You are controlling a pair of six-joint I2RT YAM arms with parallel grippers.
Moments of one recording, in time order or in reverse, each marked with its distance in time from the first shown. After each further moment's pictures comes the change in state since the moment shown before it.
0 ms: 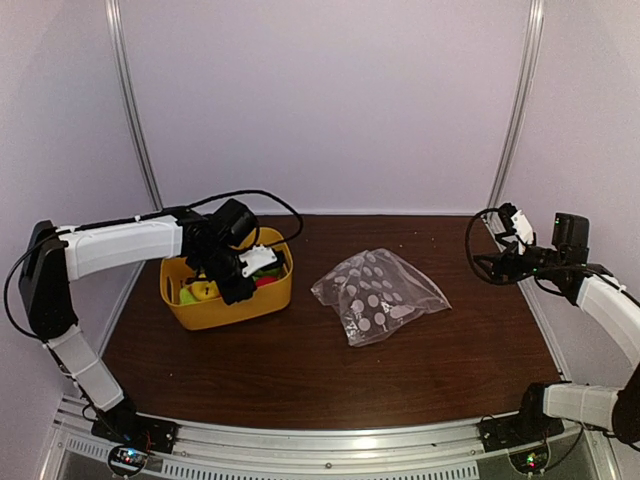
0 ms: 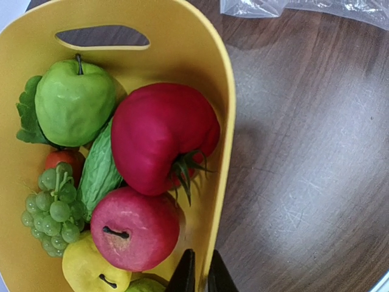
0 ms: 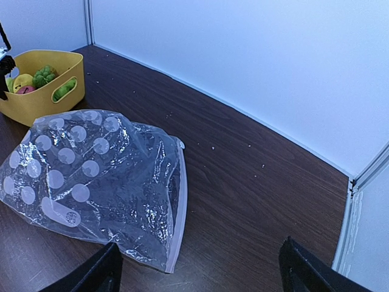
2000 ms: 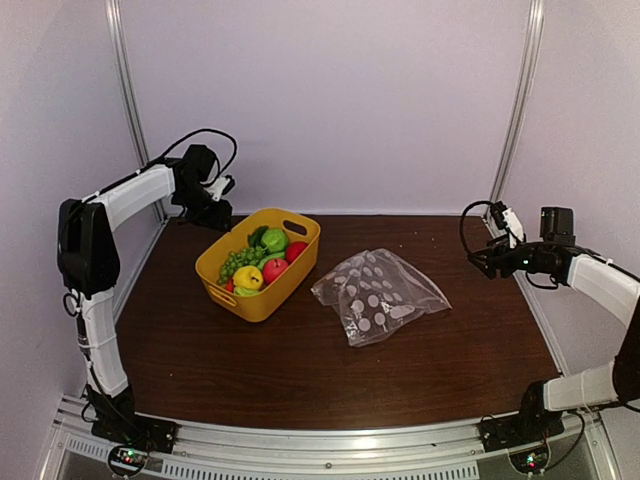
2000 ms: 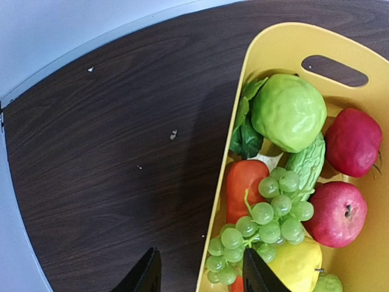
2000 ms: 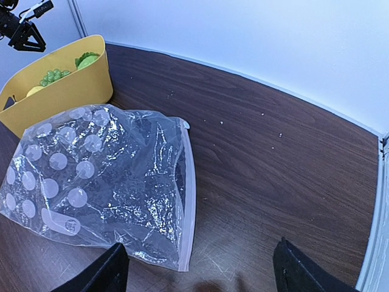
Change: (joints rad) left arm 0.397 0.379 0.606 -0.077 0.100 -0.304; right arm 0.006 0.196 0.092 -0.045 0.006 0.105
